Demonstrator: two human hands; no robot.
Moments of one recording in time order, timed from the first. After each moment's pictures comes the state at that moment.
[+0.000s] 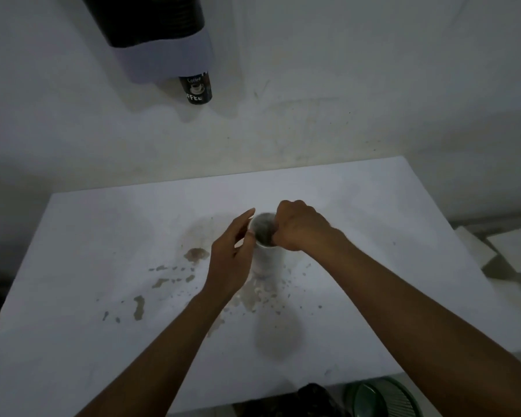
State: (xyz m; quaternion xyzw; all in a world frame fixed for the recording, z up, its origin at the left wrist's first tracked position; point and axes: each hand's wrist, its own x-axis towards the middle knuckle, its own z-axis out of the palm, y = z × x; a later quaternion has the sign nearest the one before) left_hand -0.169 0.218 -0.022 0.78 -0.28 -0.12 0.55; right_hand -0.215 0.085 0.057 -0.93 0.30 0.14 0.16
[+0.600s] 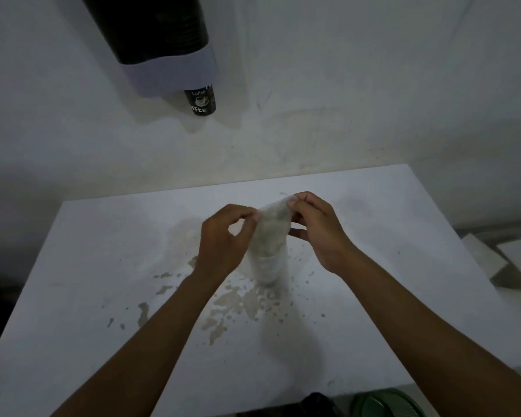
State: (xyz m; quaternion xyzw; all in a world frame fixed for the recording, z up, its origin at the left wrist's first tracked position) left_hand -0.141 0.214 0.019 0.79 -0.37 0.05 0.48; right_hand -0.244 0.068 0.051 -0.60 0.28 -0.14 0.73
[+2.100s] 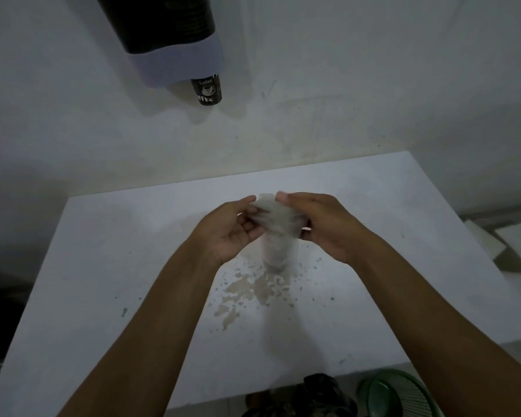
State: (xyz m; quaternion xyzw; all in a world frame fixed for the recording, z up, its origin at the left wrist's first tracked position) left_hand -0.143 0.229 0.077 0.48 0.11 -0.48 0.73; right_hand -0.255 0.093 0.071 -0.59 0.29 -0.05 0.75
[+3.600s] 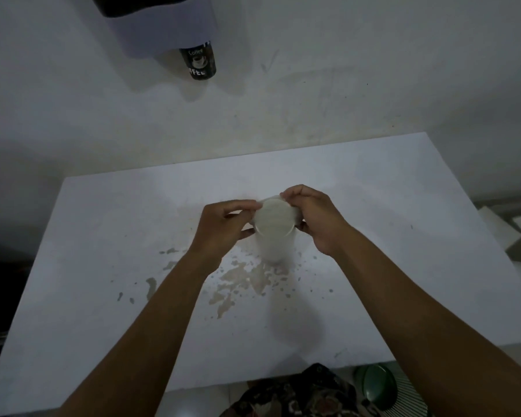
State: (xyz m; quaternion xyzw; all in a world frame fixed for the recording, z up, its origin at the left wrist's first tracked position) left_hand -0.146 0.230 0.026 0.74 -0.13 -0.28 0.60; right_hand -0.228 0.070 0.011 -0.57 0.36 -0.06 0.74
